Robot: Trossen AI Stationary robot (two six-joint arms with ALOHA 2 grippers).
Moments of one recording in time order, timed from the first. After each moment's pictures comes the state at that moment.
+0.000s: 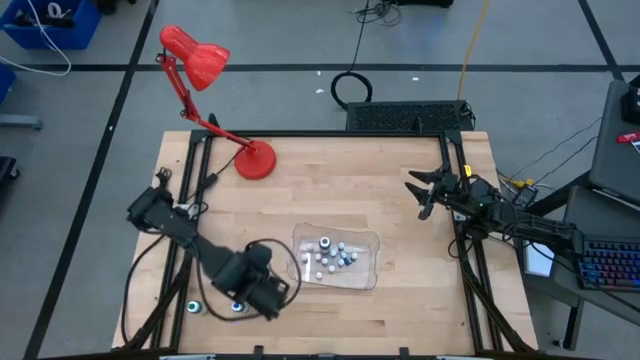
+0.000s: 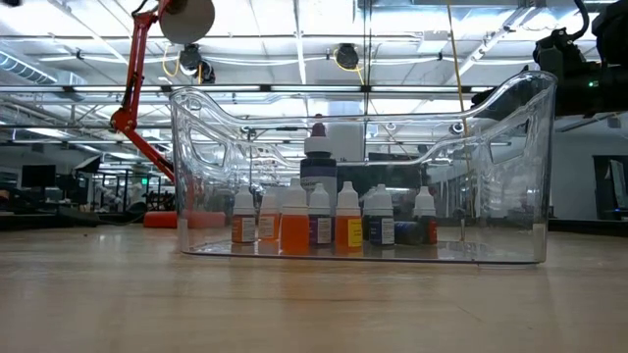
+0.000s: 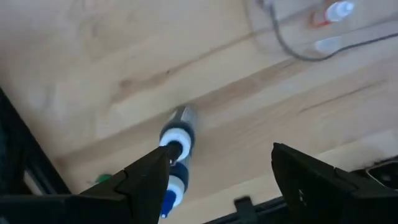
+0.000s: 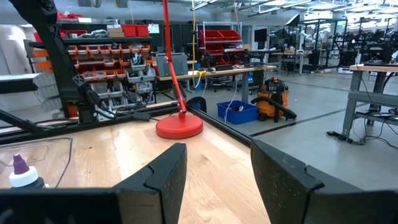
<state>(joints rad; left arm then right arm) -0.60 1.83 1.76 -1.51 -0.05 -1.79 -0.29 0.03 0.01 0.07 0.18 0.04</state>
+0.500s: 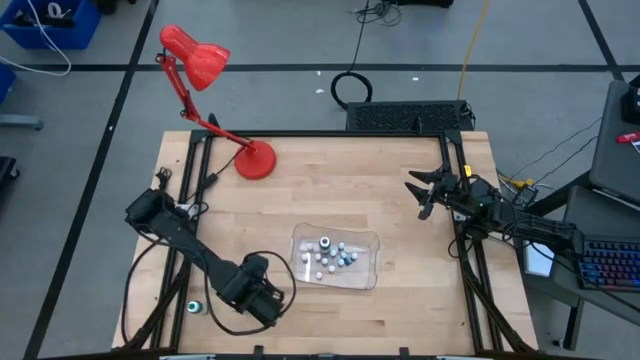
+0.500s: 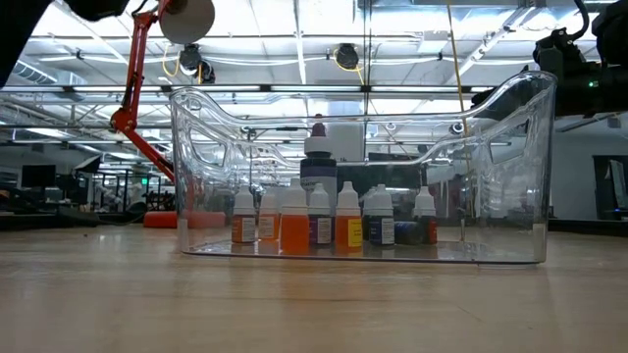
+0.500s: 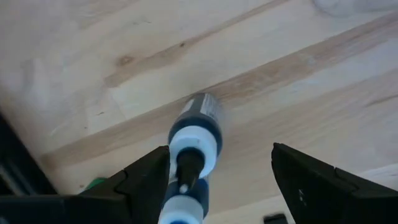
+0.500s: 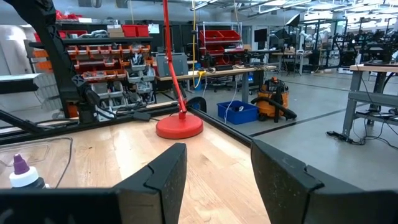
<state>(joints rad) -0.65 1.83 1.49 -1.29 0.01 -1.84 -0.29 0.03 0.01 0.07 0.18 0.04</state>
